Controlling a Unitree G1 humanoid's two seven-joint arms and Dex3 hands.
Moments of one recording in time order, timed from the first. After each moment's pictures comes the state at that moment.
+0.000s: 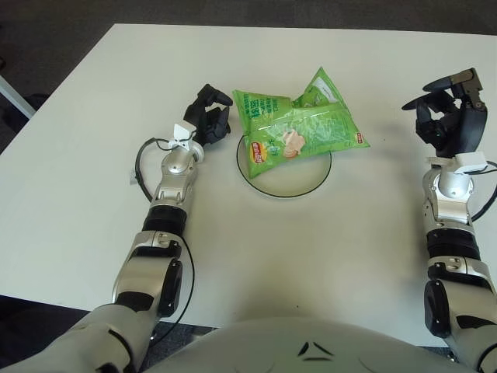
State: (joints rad) left arm -0.53 0.12 0.06 0.56 -0.03 -0.33 -0.14; right arm -0.37 -0.36 -0.25 0.44 0.18 -0.75 -0.08
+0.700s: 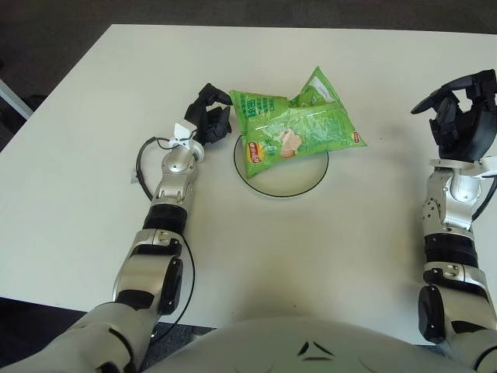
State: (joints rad) left arm -0.55 0.11 0.06 0.58 -0.03 -0.35 -0.16; right arm -0.31 -0.33 -0.27 0.30 0.33 -0.55 0.04
